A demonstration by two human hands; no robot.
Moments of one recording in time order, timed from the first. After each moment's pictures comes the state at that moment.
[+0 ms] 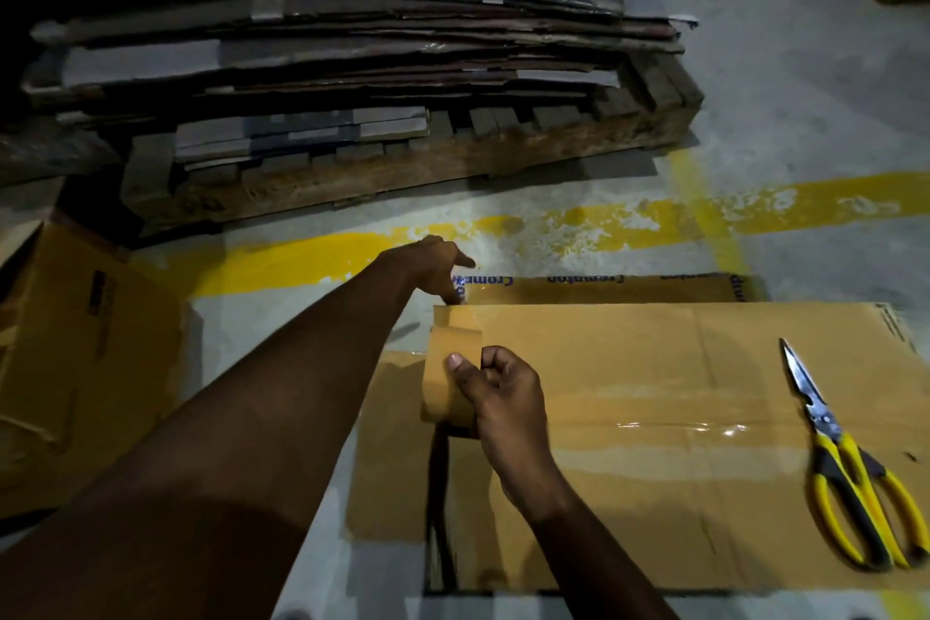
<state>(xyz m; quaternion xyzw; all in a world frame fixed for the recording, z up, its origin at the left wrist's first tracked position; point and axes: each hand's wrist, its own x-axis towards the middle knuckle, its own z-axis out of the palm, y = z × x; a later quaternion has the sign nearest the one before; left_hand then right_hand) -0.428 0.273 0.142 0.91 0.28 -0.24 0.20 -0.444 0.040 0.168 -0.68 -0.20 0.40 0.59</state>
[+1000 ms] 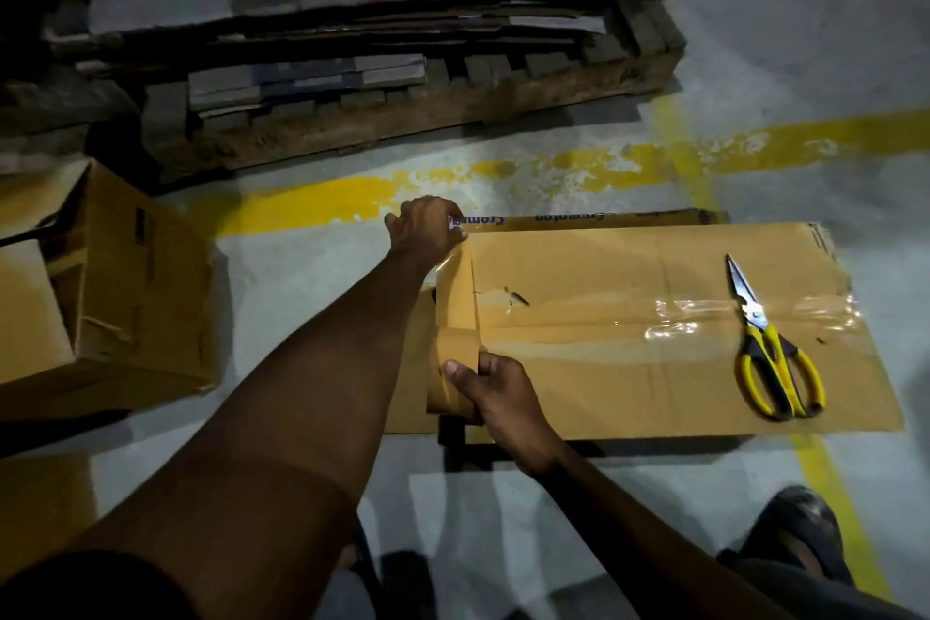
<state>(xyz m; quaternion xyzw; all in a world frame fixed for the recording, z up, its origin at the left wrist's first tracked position) -0.473 0.192 0.154 0.85 0.49 -0.03 0.20 -0.486 -0.048 0.175 -0.67 -0.25 0.52 0.47</state>
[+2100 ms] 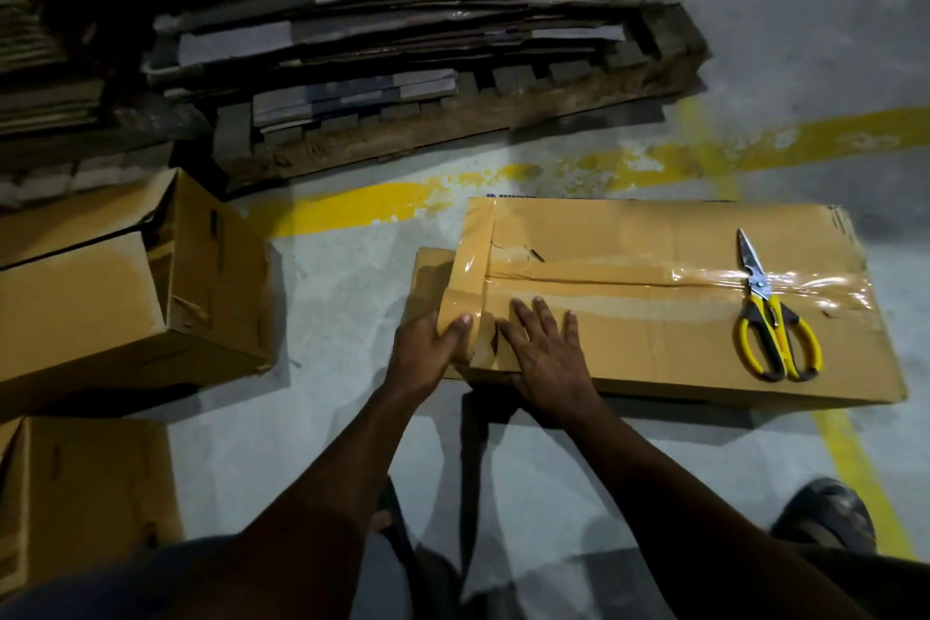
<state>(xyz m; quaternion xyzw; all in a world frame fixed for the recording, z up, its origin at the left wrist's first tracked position) -0.595 0.036 0.213 0.73 0.52 0.11 0.44 -0.447 -0.063 0.131 -0.77 -0.62 0.17 -0.02</state>
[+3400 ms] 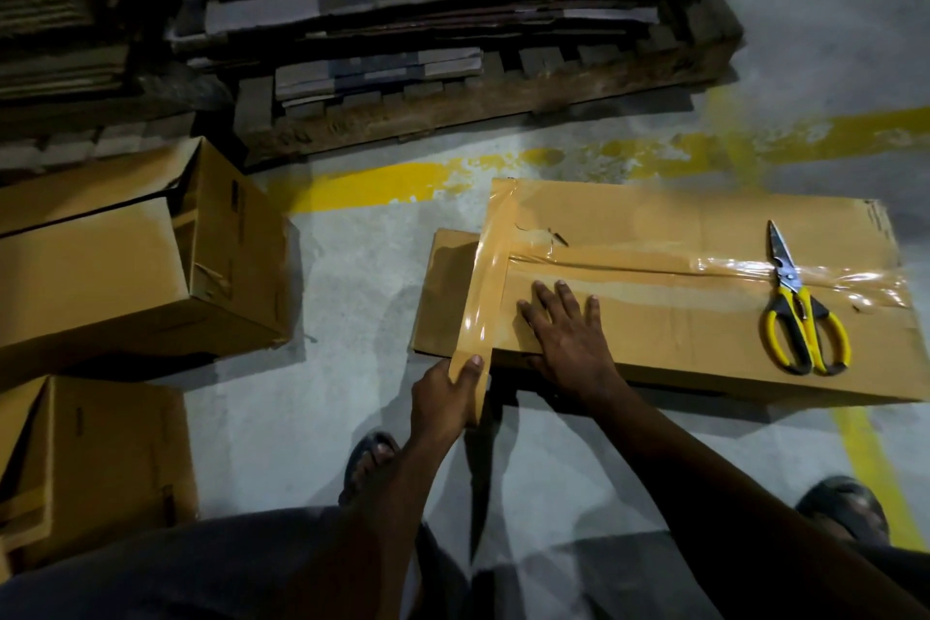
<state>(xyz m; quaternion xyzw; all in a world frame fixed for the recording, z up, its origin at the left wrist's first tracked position) -0.635 -0.021 0.162 0.61 0.64 0.08 0.46 -0.447 -0.064 0.128 -0.77 -0.62 0.16 -0.02</state>
